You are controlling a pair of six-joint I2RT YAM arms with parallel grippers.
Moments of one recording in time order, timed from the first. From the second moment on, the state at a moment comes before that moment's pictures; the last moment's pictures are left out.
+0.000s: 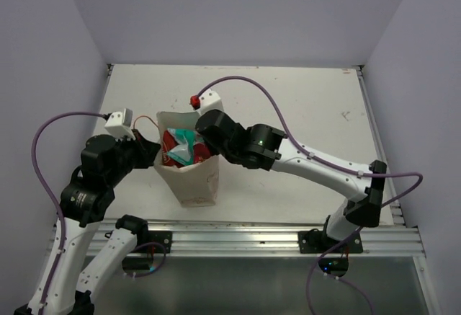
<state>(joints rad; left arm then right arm) -0.28 0.59 0.97 -0.79 0.07 -0.42 1.19 1.66 1.74 -0.75 0.55 0.35</state>
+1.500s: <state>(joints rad) -0.76 0.76 0.99 -0.33 -0.03 -0.57 1.12 1.32 1.52 -0.90 0.76 0.47</state>
